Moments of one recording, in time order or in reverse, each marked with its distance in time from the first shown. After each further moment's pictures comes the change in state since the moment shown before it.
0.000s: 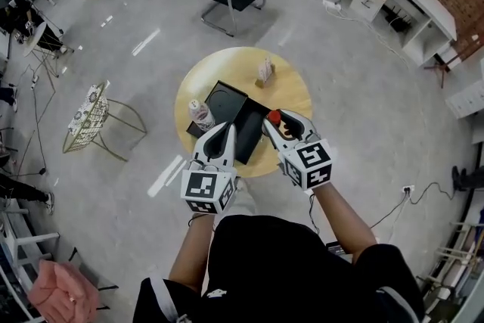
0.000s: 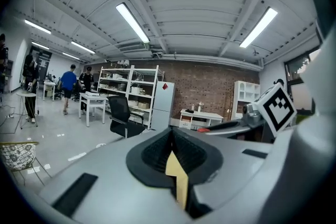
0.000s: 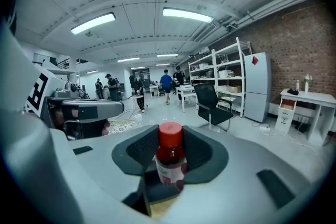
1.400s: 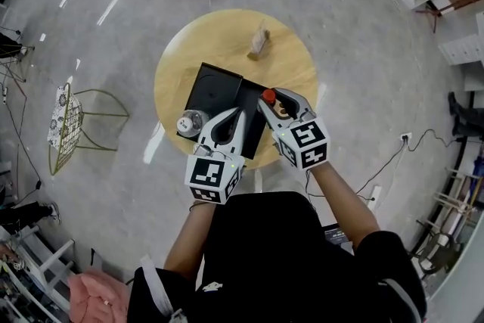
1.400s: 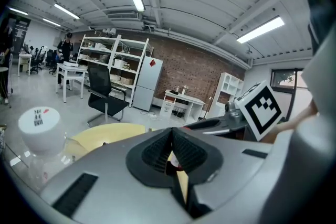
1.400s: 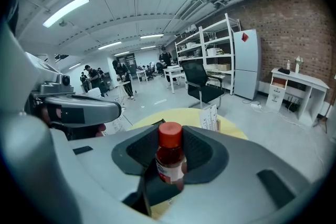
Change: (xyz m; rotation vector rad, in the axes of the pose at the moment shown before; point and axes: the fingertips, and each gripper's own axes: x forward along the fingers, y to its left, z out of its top) left arm 0.105 0.046 -0.085 -0.087 0.235 -0.248; right arm 0.118 -0.052 -0.078 0.113 0.214 -0.110
